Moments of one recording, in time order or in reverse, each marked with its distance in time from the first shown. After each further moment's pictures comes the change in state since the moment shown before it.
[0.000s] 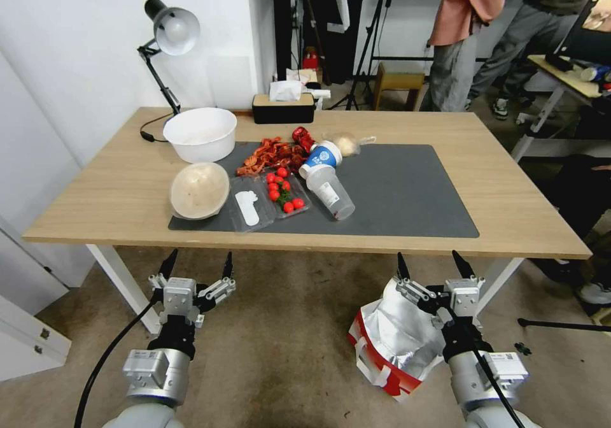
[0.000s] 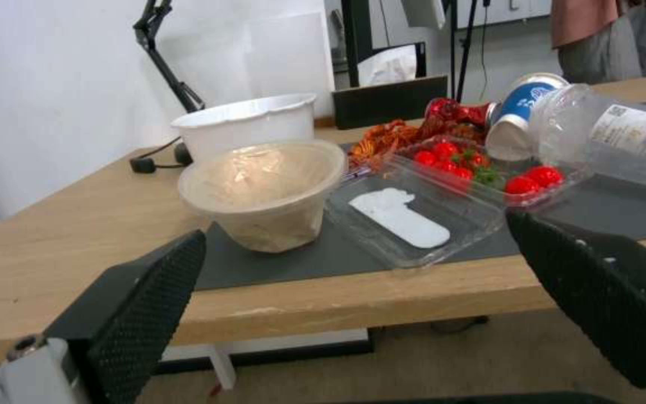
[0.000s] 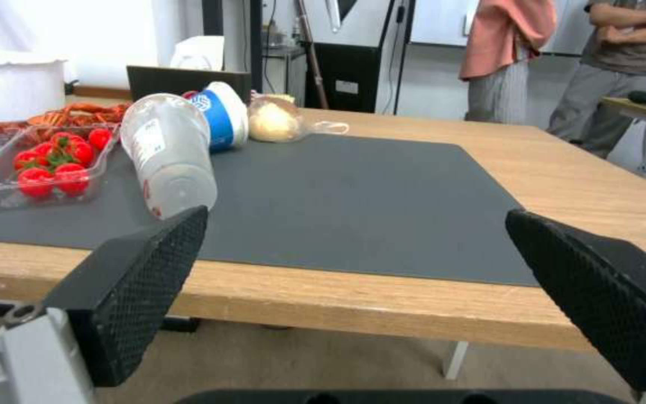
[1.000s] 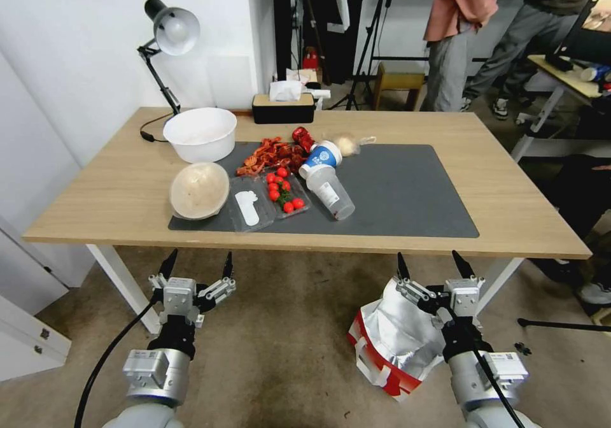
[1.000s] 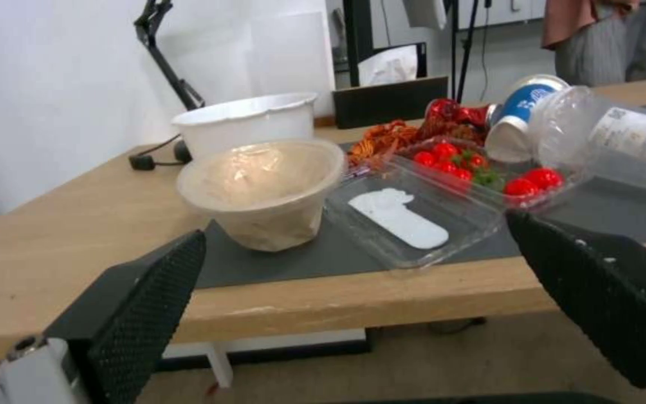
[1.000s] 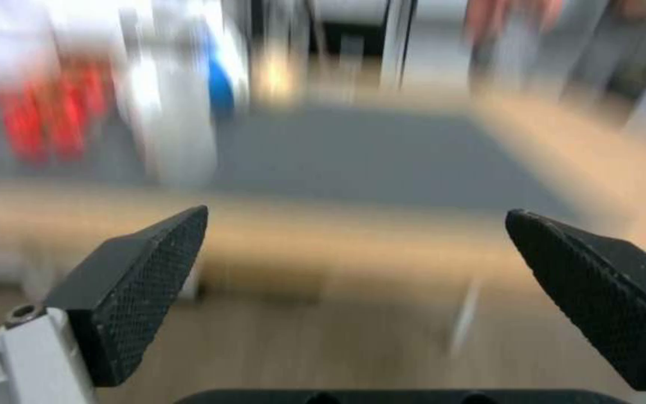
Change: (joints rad) left arm -0.003 0.001 0.006 0.000 -0.012 0.006 -0.008; right arm 0.025 0.047 0.008 -0.066 -0.019 -0.081 -0.051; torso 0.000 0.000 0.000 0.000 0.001
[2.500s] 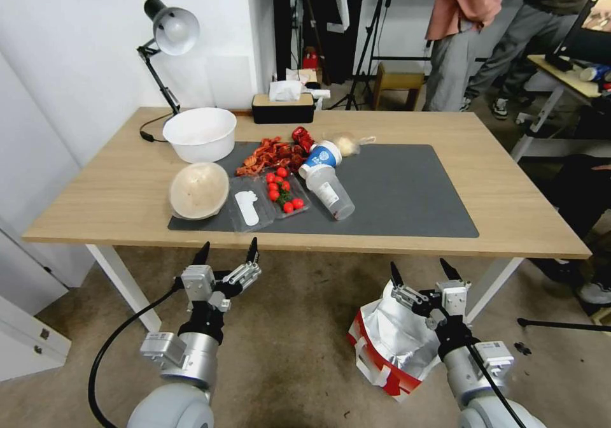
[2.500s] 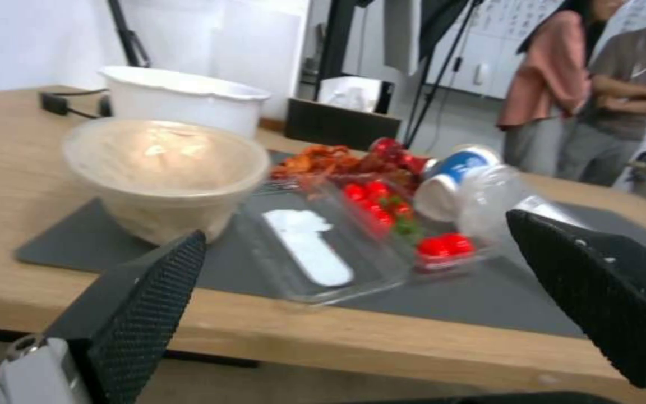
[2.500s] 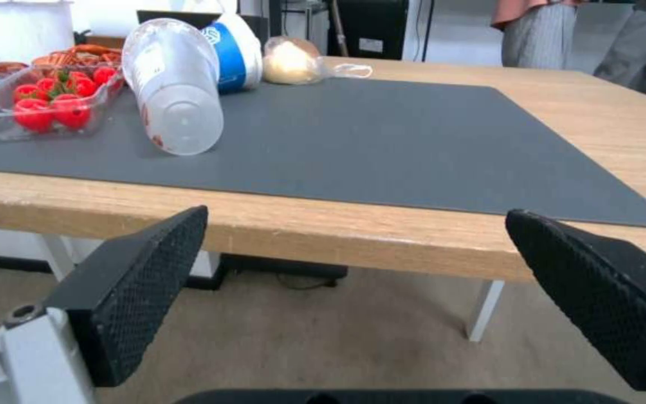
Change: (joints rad) left arm -0.109 0.087 0.126 0.056 -0.297 -0.025 -0.105; right arm 0.035 -0.006 0.051 -0.023 0.039 0.024 -0.084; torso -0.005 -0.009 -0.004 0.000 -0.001
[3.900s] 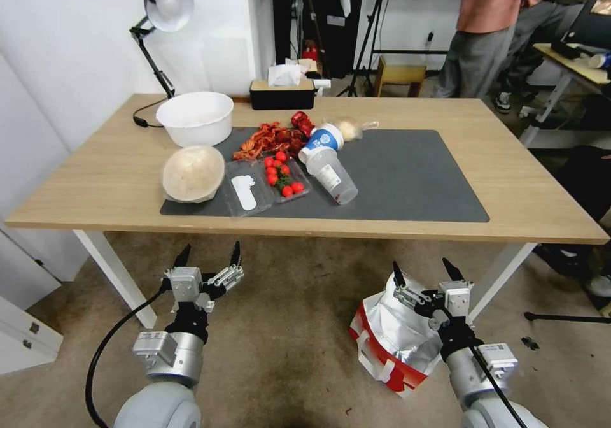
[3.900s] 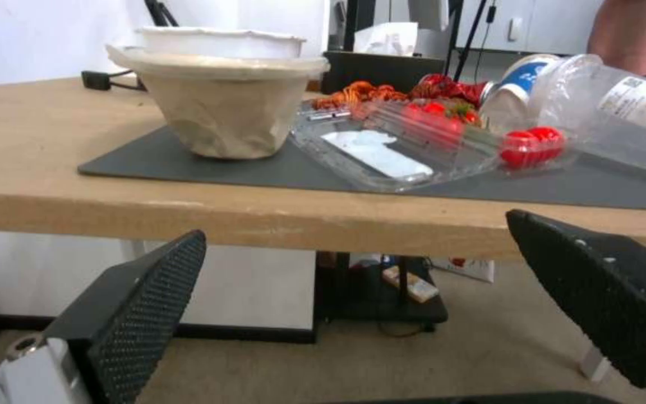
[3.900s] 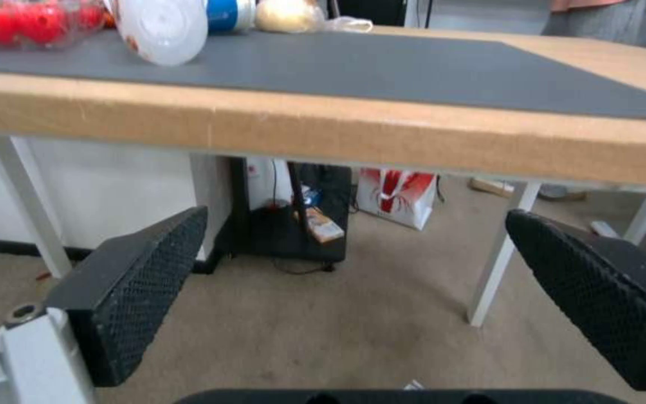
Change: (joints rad) left arm 0.005 0.053 -0.022 0.021 0.055 0.001 -0.045; right arm 0.002 0.013 0.017 -0.007 -0.009 0.007 -0.020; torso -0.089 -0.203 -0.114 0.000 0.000
